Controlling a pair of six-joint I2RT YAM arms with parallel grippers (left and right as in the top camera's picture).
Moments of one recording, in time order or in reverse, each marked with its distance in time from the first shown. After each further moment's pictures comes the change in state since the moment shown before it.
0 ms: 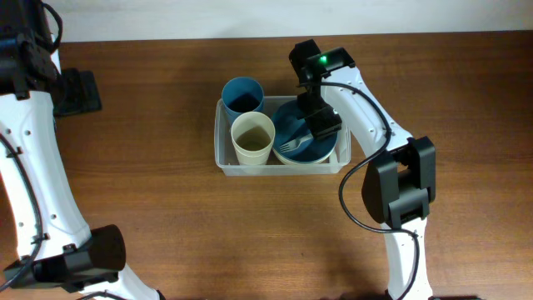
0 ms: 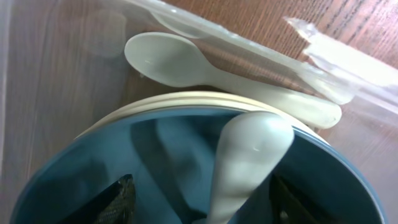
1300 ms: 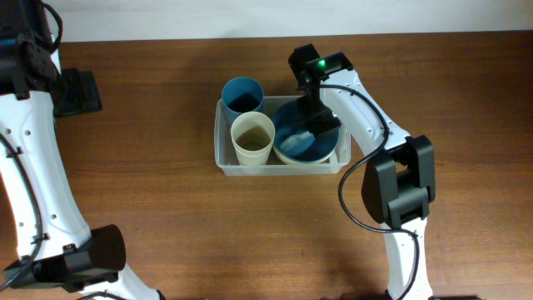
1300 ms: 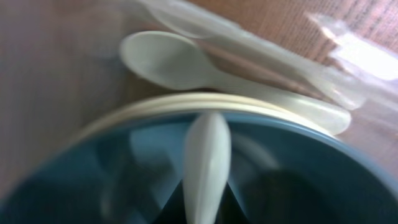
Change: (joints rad) left arm 0.000 0.000 0.000 0.000 0.000 0.000; right arm 0.000 0.000 -0.026 0.035 0.003 -0.014
